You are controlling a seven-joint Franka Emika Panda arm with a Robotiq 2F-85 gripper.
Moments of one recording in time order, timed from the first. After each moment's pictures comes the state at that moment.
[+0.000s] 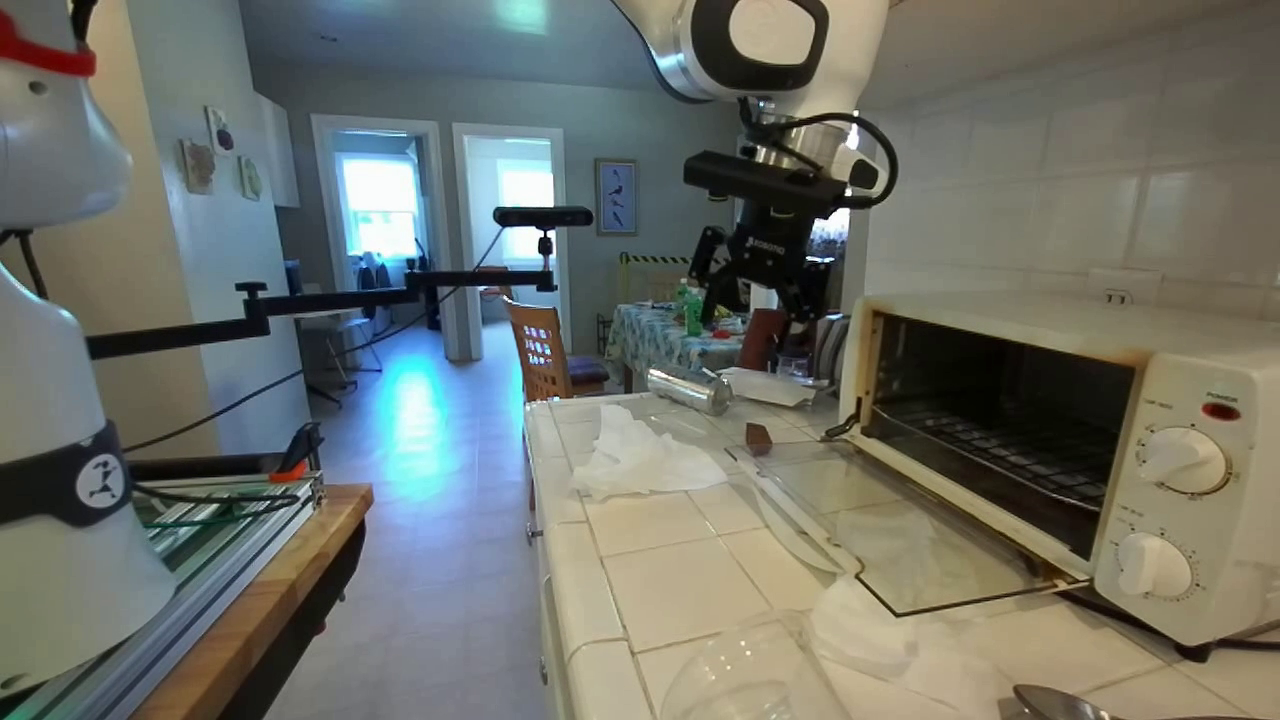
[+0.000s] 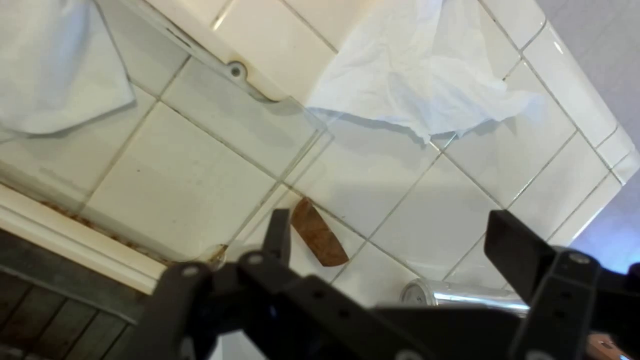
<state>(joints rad) 0.00 0.32 0.17 -1.90 0.16 2.08 -0.74</state>
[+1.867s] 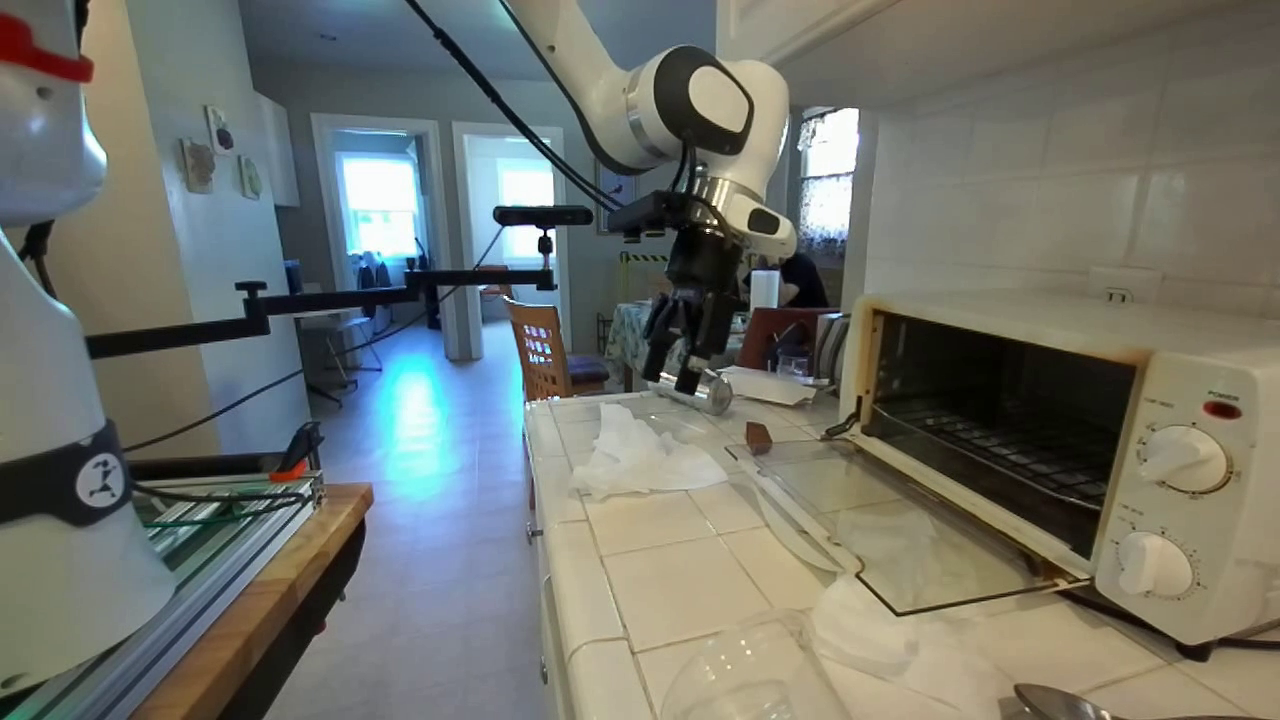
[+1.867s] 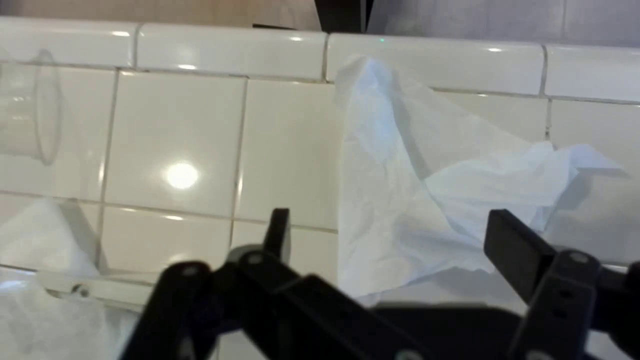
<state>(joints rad) 0.19 0.34 0.11 -1.99 -0.15 1.95 0.20</state>
